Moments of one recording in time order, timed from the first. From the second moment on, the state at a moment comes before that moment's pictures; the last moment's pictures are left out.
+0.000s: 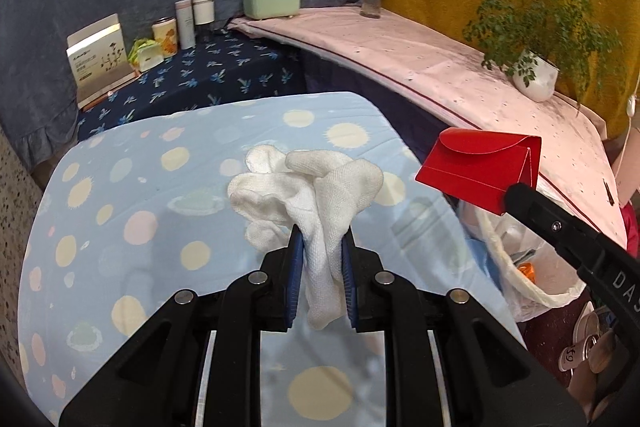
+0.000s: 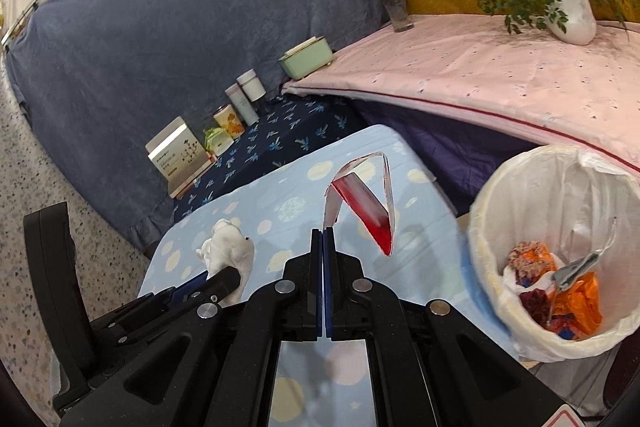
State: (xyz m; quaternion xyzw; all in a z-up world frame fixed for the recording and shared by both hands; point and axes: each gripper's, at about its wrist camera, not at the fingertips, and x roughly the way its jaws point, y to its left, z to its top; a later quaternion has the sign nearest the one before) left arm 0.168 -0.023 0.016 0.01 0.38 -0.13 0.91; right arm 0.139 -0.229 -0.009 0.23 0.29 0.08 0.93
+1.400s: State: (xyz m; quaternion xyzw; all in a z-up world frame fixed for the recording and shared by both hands) left arm 0.140 -0.241 0.003 0.07 0.38 -0.28 0.88; right arm 0.064 -0.421 -0.060 0.31 0.27 -0.07 0.91
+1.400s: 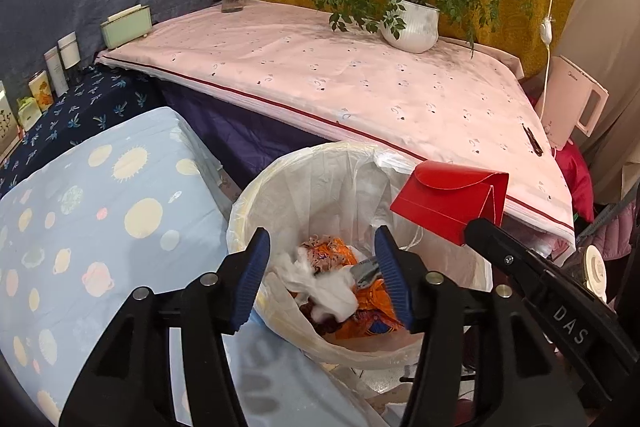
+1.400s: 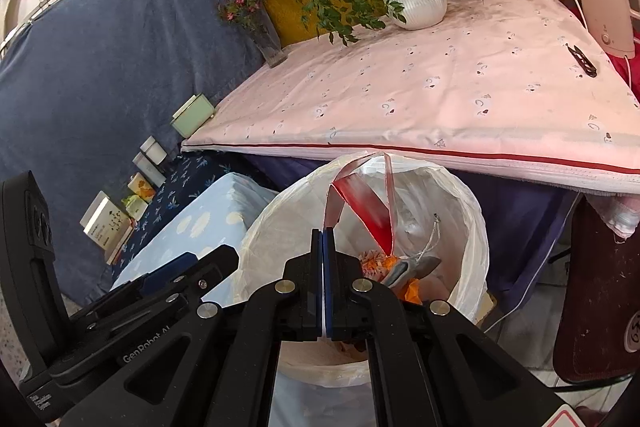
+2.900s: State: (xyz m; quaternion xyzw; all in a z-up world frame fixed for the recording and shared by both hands) left arm 0.130 -0.167 -0.004 0.06 0.39 -0.20 0.90; right arm 0.068 -0.366 -0.041 0.20 0.31 -0.09 0.92
